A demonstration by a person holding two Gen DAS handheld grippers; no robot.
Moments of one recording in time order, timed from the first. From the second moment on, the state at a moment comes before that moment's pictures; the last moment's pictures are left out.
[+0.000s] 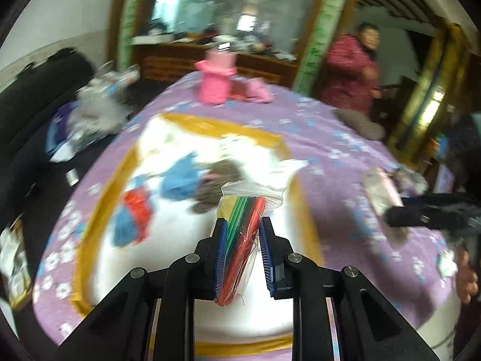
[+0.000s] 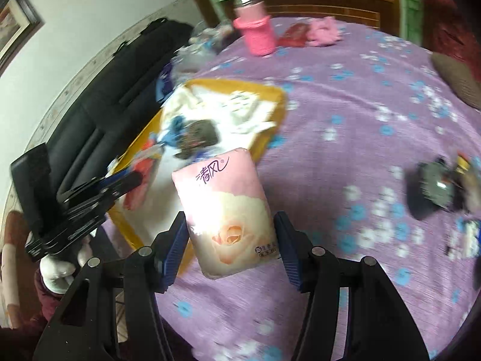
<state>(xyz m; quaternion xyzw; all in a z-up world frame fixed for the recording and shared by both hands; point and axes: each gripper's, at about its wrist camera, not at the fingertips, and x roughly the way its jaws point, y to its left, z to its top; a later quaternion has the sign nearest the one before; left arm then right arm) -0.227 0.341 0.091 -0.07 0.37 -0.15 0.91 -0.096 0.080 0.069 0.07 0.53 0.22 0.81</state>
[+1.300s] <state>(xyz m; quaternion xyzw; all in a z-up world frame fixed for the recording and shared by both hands) -0.257 0.311 0.112 -0.06 0.25 -0.10 0.96 -0.096 0.038 0.074 0.16 0.44 0.18 0.86</state>
